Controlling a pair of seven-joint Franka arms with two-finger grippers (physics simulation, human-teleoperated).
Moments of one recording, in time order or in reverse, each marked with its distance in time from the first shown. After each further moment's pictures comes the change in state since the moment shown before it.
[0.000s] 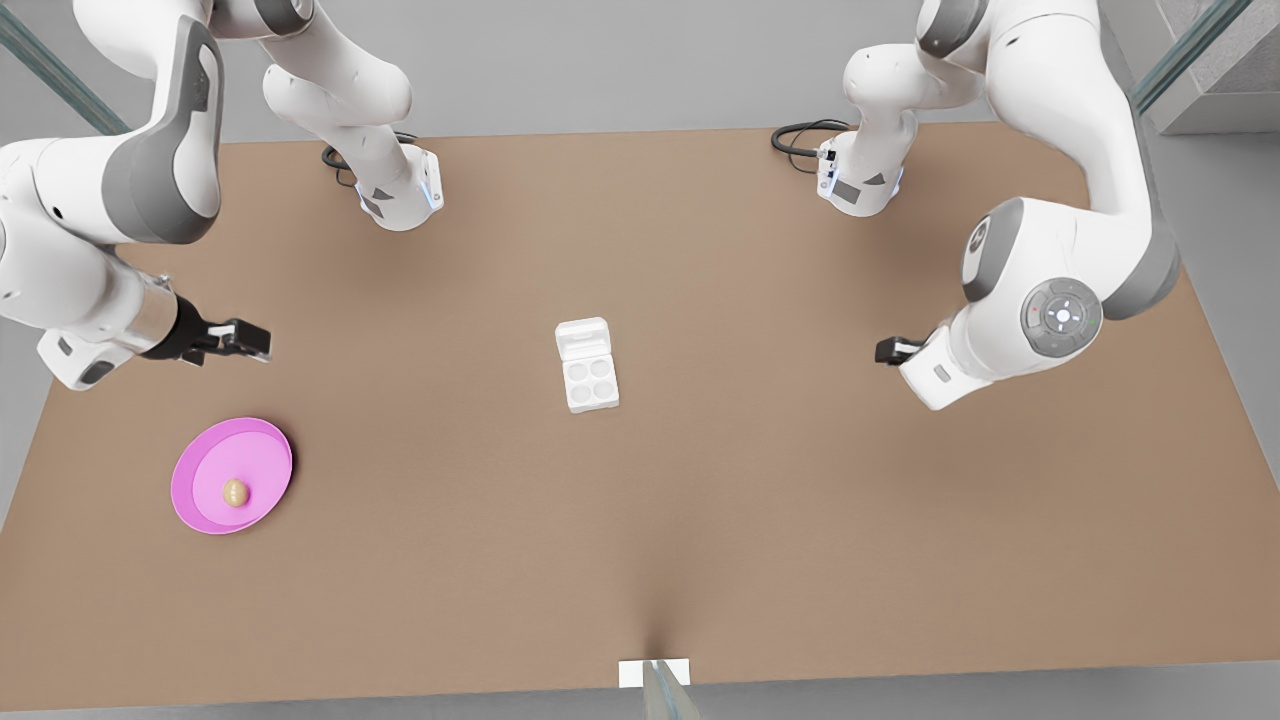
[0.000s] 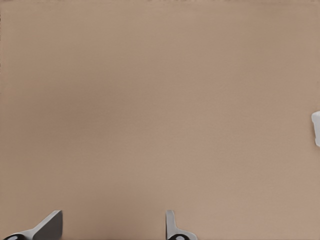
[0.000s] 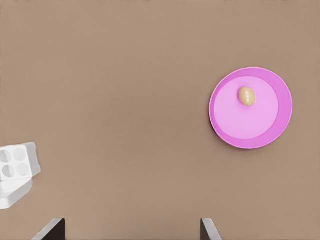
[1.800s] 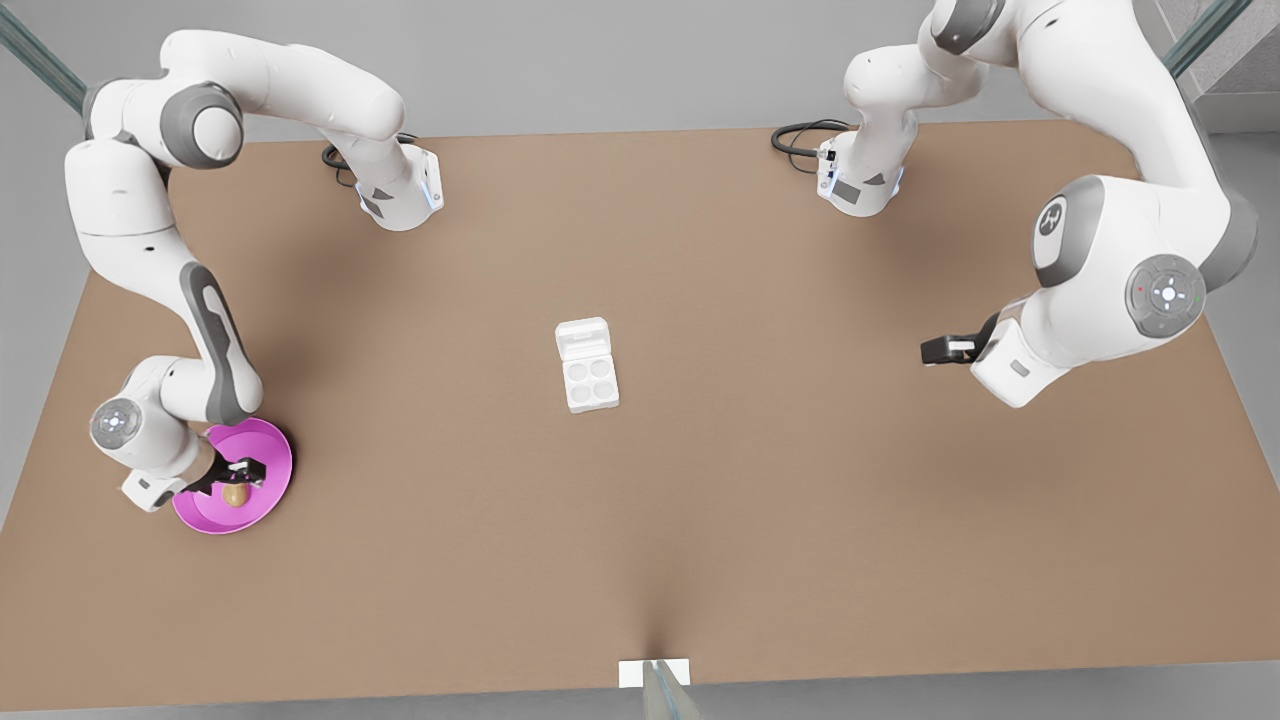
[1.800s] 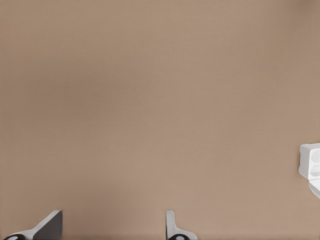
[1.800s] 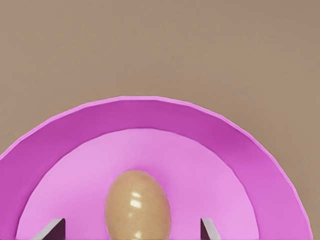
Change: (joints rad) left arm 0.104 -0.035 -0.007 0.024 -0.065 -0.041 -0.114; right arm -0.528 0.573 0.221 -0.340 -0.380 1.066 -0.260
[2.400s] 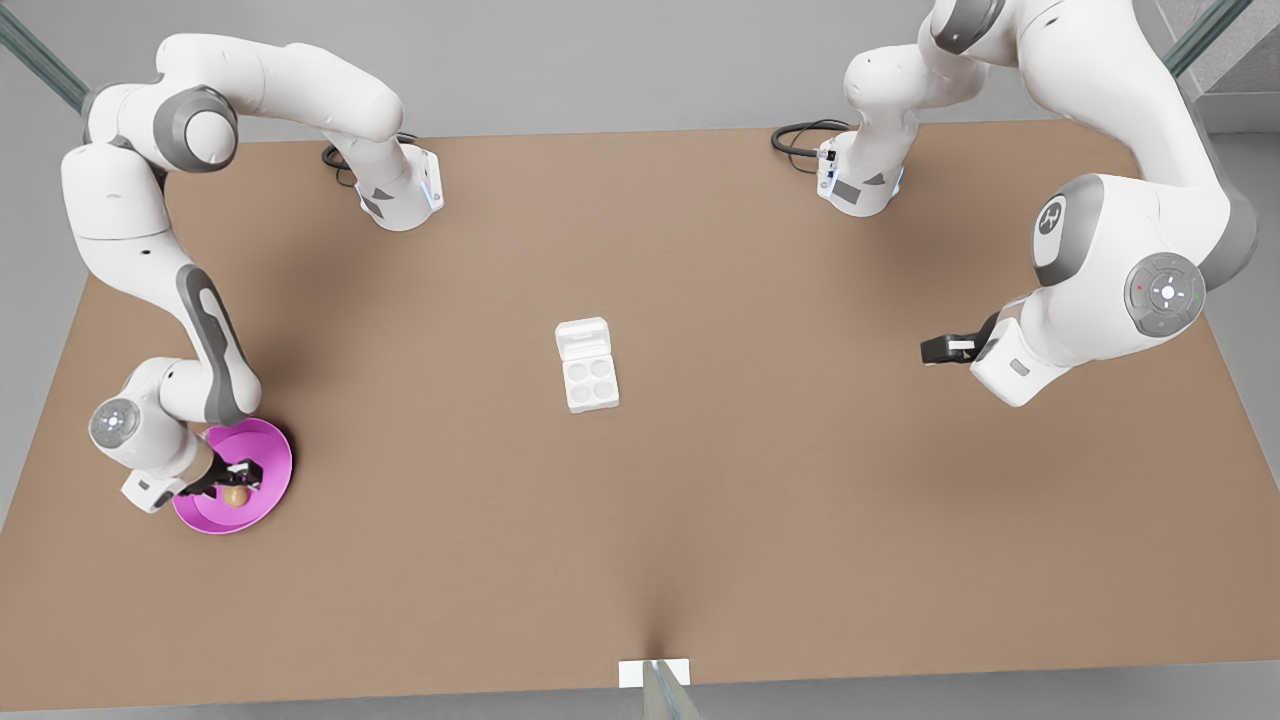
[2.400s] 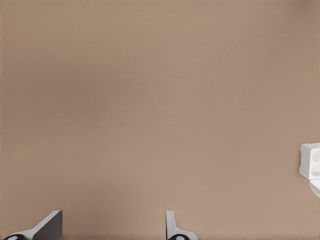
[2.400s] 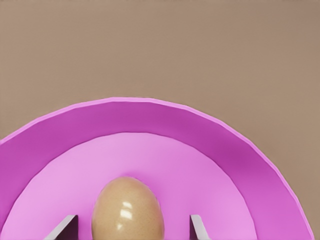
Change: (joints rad) left arm -0.002 -0.003 0.000 0.001 0.003 -0.003 0.000; right arm -0.040 0.030 0.033 0.018 -0.023 0.023 -0.020
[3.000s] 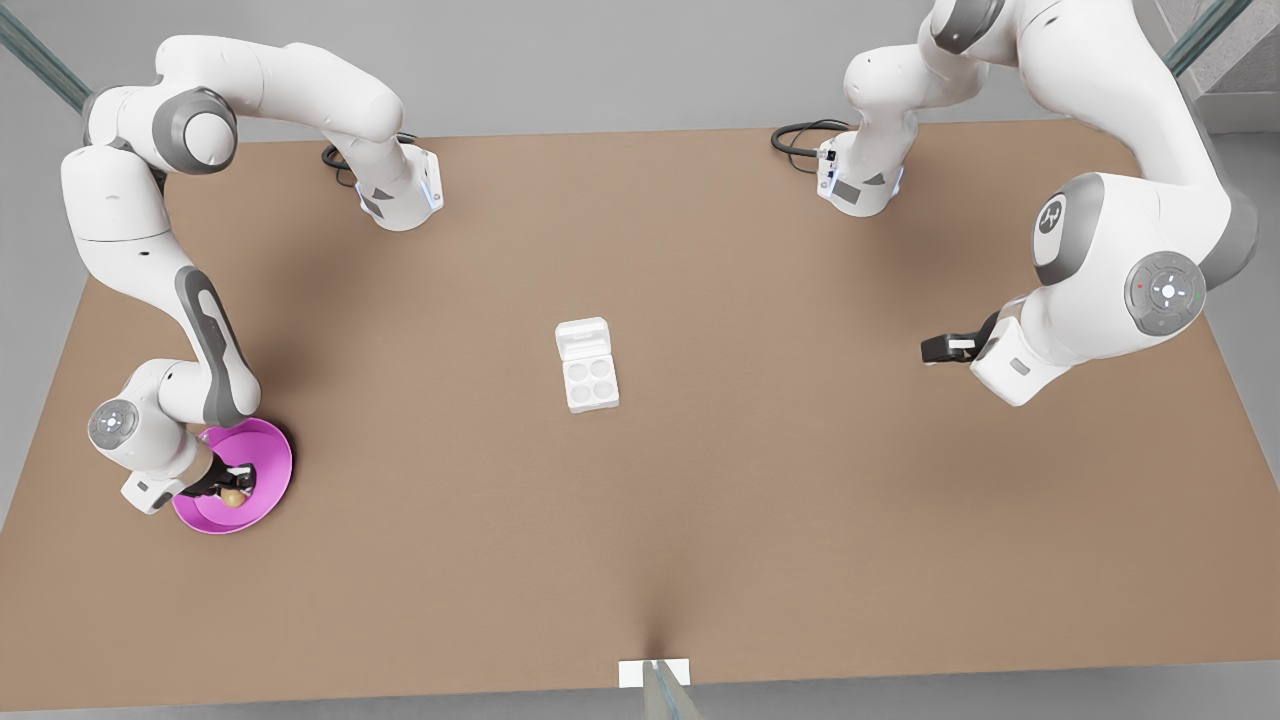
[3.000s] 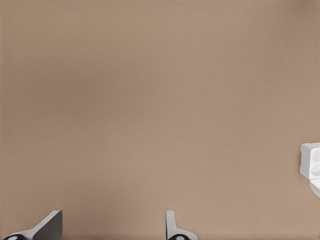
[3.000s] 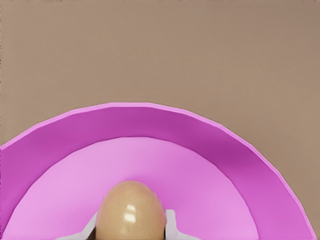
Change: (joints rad) left arm 0.000 -0.002 0.000 0.000 0.000 -0.002 0.000; right arm -0.006 0.005 0.008 0.003 0.013 0.002 -0.005
